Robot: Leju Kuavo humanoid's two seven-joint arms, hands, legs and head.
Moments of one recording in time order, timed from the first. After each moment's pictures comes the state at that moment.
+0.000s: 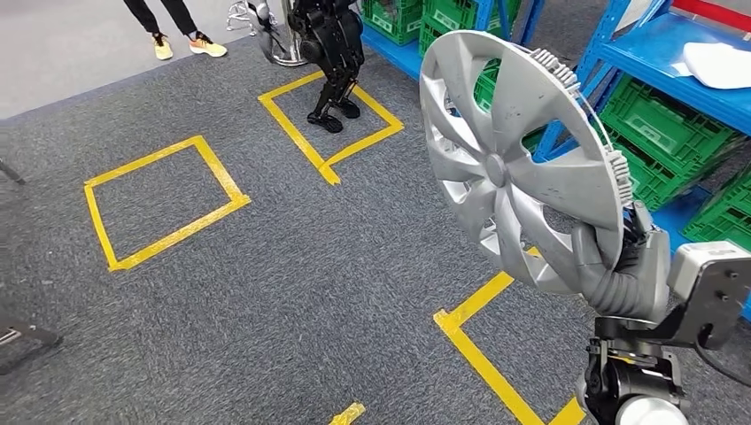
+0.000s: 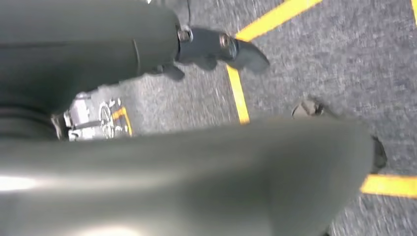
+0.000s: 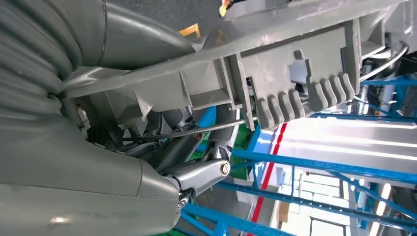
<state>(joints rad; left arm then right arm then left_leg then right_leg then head) -0.12 0.05 -0.94 -0.19 1.16 0.27 0.10 -0.29 -0.35 0.52 -2.12 -0.02 -0.56 0.12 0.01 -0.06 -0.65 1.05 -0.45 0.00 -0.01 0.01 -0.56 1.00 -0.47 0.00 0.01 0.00</state>
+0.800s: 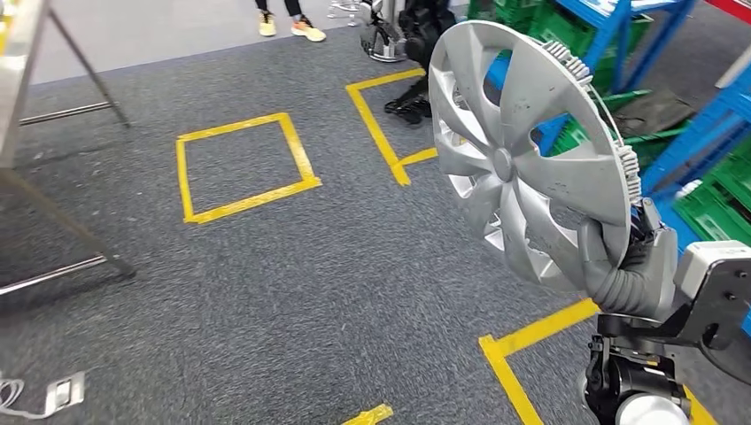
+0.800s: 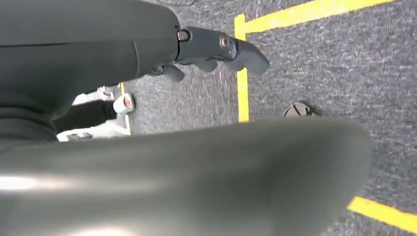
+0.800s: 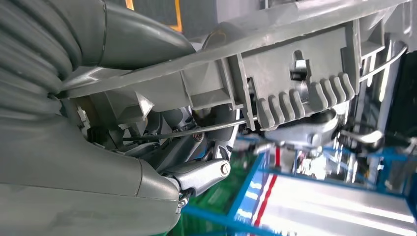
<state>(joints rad) -0.12 0.05 -0.95 -0.19 1.17 0.27 0.10 -0.30 -0.35 0.52 -2.12 -0.01 -0.59 0.12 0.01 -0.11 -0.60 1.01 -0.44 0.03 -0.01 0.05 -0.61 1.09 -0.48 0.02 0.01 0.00</state>
